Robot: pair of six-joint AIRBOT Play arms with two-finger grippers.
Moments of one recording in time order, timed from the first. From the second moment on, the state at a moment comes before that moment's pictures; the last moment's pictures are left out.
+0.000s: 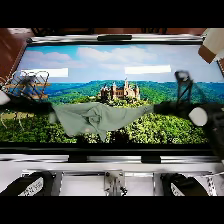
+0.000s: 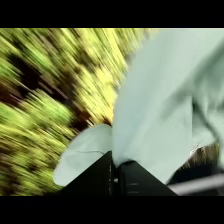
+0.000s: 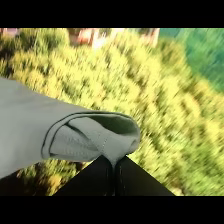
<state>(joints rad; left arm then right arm) 0.08 -1.03 1.14 1.26 -1.25 -1.39 0.22 -0.86 0.97 -1.60 1.00 1.68</state>
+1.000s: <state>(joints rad) 0.20 -0.90 1.87 1.37 -1.32 -1.46 0.22 -0.64 1.31 -1.65 1.57 1.70</state>
